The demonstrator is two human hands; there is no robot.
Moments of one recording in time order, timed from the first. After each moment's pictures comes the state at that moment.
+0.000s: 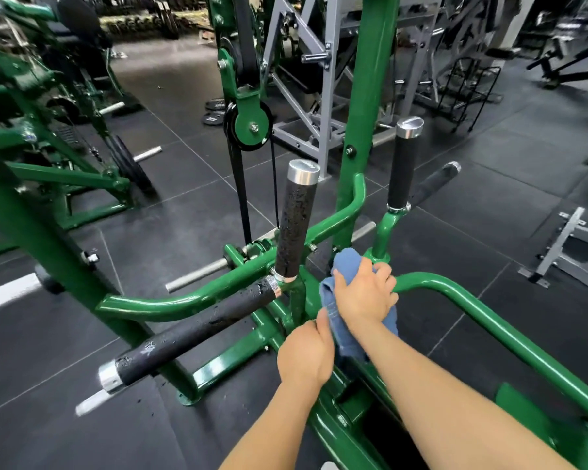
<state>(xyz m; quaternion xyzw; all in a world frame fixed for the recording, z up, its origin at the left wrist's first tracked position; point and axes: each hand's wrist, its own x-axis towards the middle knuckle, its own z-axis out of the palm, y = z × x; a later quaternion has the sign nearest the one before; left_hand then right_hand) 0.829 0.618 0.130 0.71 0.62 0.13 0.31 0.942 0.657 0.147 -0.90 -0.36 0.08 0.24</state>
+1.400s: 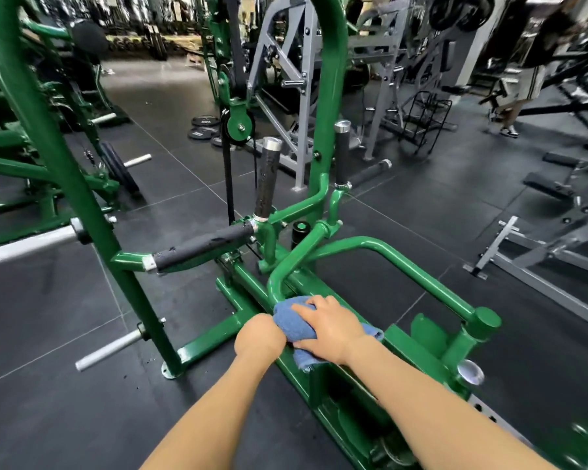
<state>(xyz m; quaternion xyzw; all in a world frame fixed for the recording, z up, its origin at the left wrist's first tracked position) 0.754 0.472 0.167 0.71 0.64 -0.01 0.29 0.896 0.428 0.181 -0.68 -0.72 0.12 -0.03</state>
